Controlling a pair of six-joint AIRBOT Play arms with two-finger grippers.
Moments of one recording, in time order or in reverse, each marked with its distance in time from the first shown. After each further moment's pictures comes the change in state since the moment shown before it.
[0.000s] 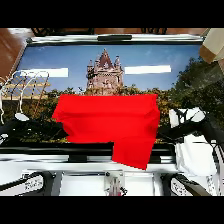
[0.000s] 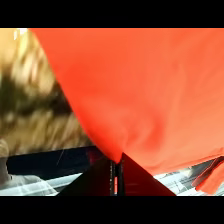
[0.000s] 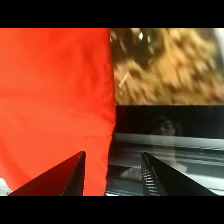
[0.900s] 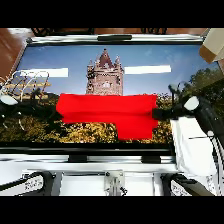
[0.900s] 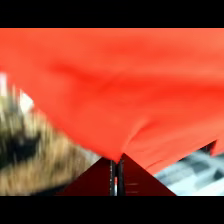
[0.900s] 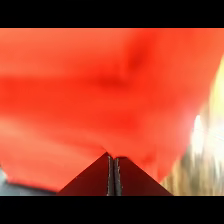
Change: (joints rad) left arm -0.002 -0.004 0.333 -0.004 -0.098 0.043; right arm 0.195 -0.023 0.266 -0.014 -0.229 0.005
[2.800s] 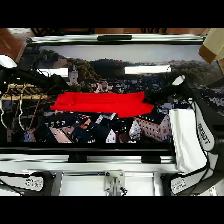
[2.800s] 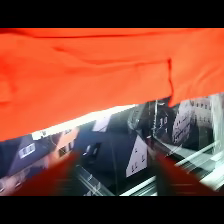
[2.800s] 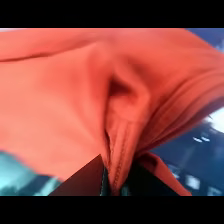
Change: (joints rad) left arm -0.184 -0.271 0.636 0.000 -0.200 -0.140; right arm -0.013 -0.528 0.486 0.224 0.117 -0.024
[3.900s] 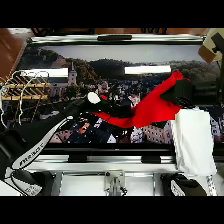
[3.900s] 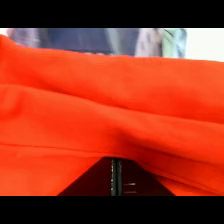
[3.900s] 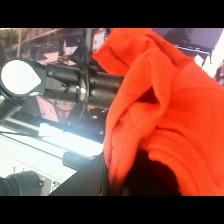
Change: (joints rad) left arm -0.728 -0.163 -0.198 -0.394 0.628 0.030; right arm -0.001 0.797 0.019 0.004 0.394 0.273
